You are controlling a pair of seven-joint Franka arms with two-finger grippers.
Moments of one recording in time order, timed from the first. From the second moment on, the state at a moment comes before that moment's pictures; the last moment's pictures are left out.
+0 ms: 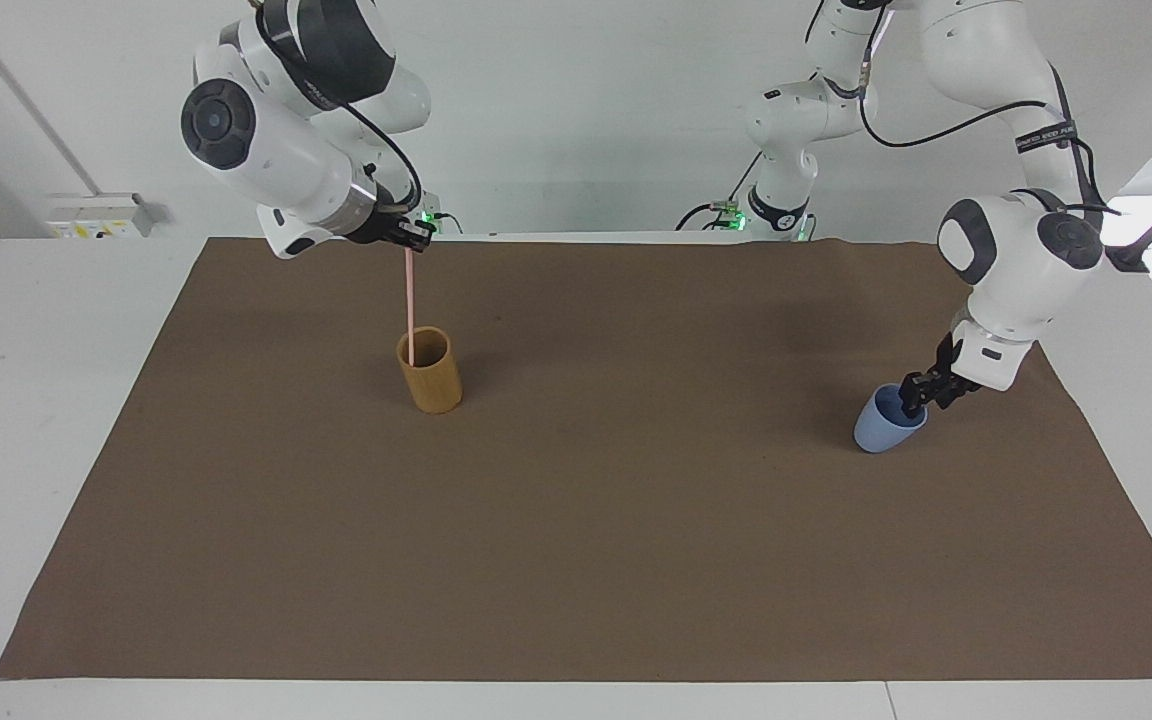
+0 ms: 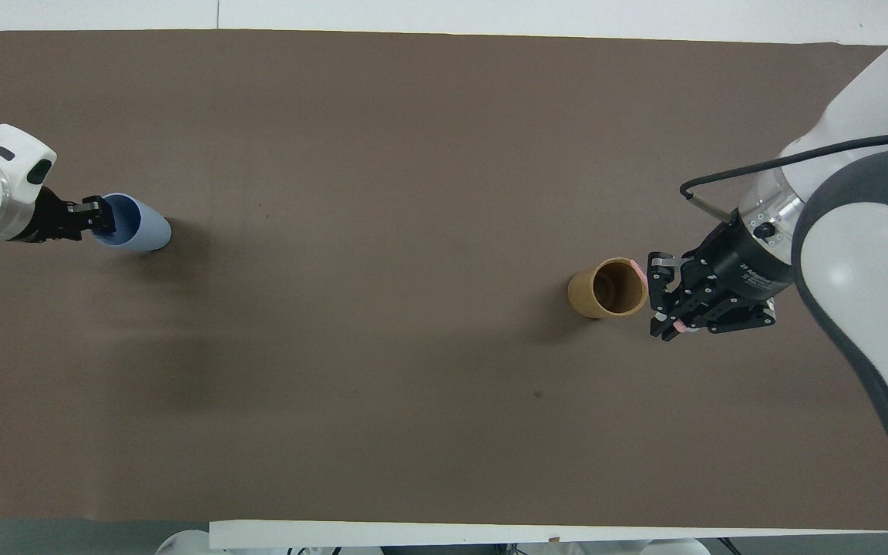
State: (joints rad) left arm 0.10 0.11 -0.12 -2.08 0.02 2.22 -0.18; right arm 0.14 0.02 0.00 -1.65 0.33 1.26 0.55
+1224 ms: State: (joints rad) left arm -0.50 0.13 -0.12 -2.04 0.02 2.18 -0.85; right arm 0.13 0.03 0.01 -1.56 0.41 1.20 0.66
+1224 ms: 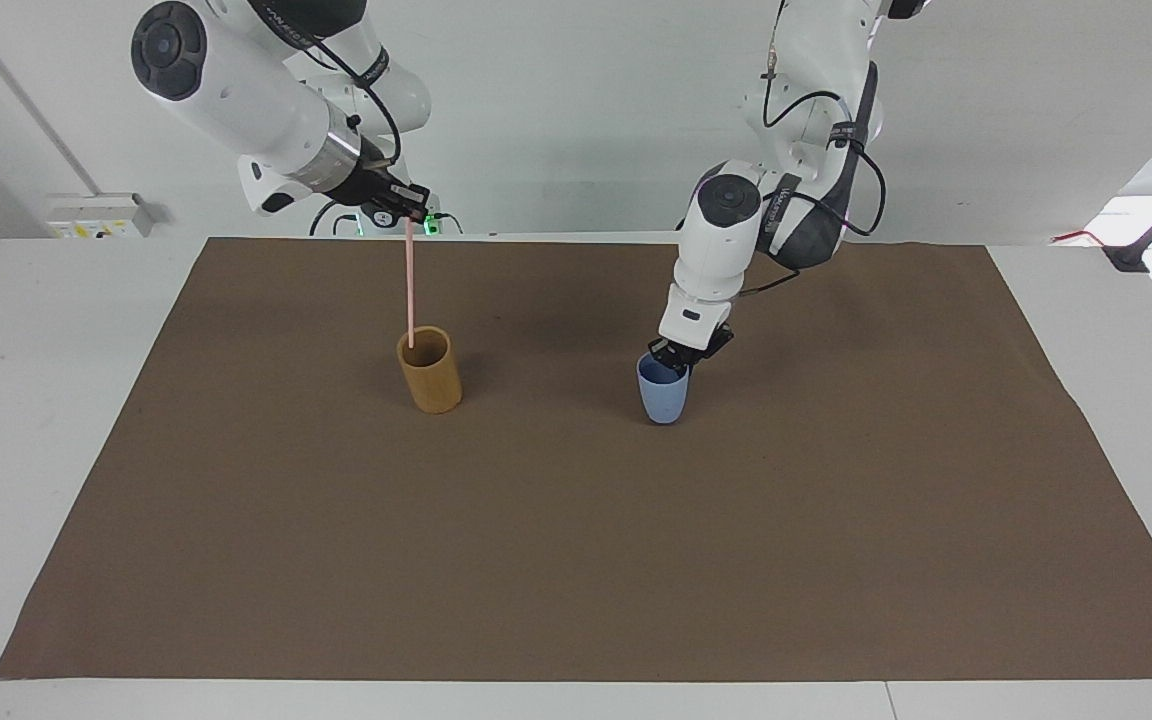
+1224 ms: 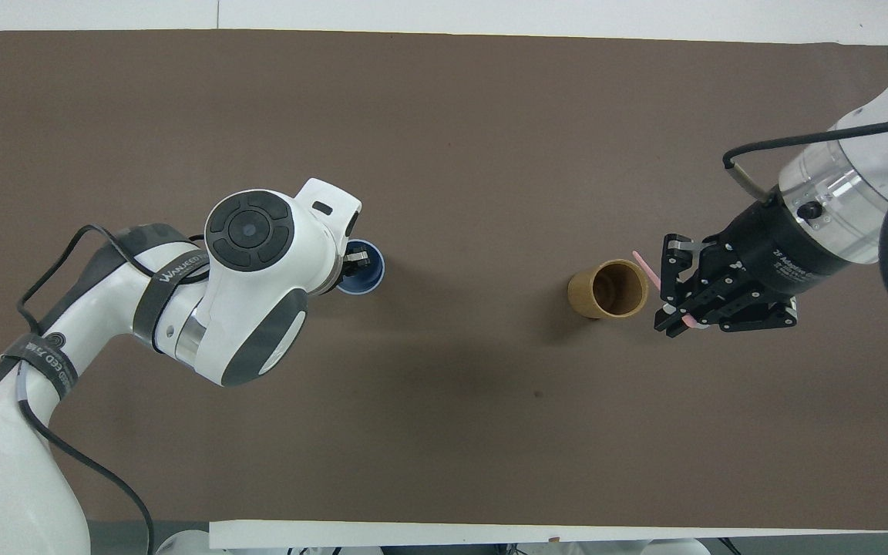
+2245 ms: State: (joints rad) left arm -0.02 -0.01 -0.09 -1.66 0.03 1.63 -0.31; right arm 0.40 0.08 0.02 -1.57 0.62 1.64 1.09
